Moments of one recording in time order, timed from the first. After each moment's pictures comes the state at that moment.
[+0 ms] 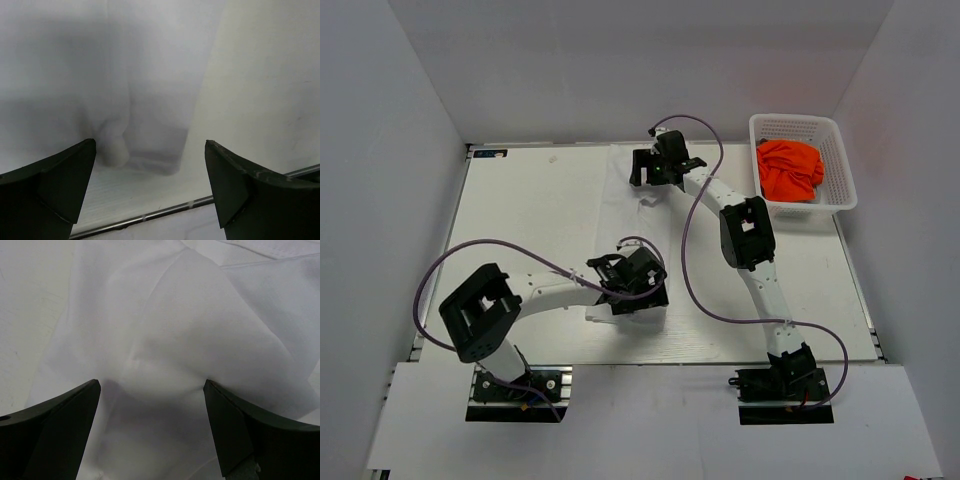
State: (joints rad) left arm -0.98 1.61 0.93 -0.39 -0.12 -1.07; right arm 0.47 2.60 2.25 -0.31 -0.19 0.27
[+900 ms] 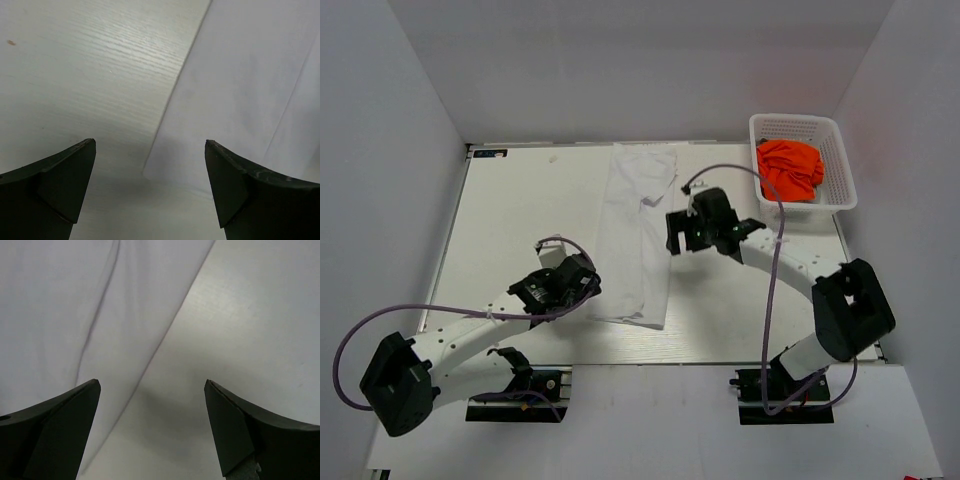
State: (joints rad) left arm -0.79 1.03 0.61 -0.57 -0.57 -1.01; right arm 0.57 1.53 1.02 -0.23 -0.04 0.22
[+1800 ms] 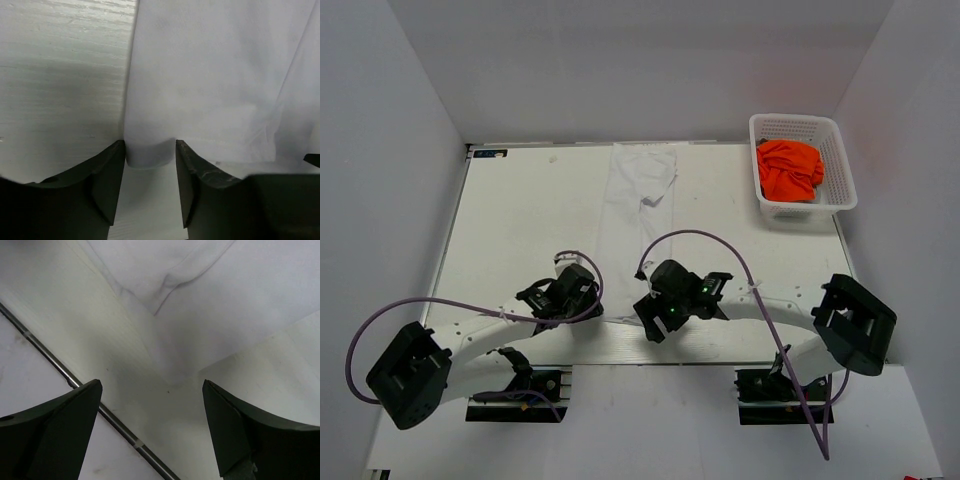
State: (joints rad) left arm -0.76 1.09 0.43 -0.31 -0.19 -0.90; right arm 1.07 1.43 0.77 -0.35 -0.13 0.31
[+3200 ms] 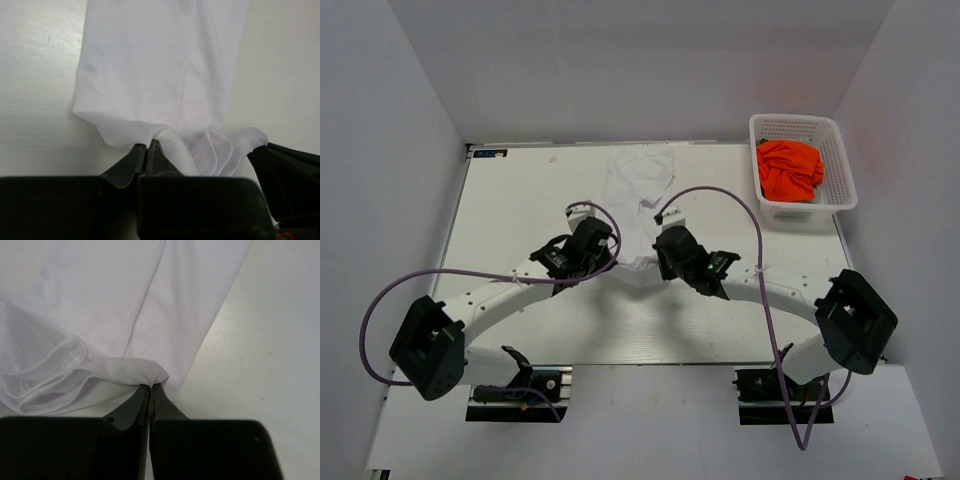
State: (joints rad) left arm -0.73 1.28 0.83 -0.35 -0.31 -0.88; right arm 0.94 1.45 0.86 -0.15 0.33 0.37
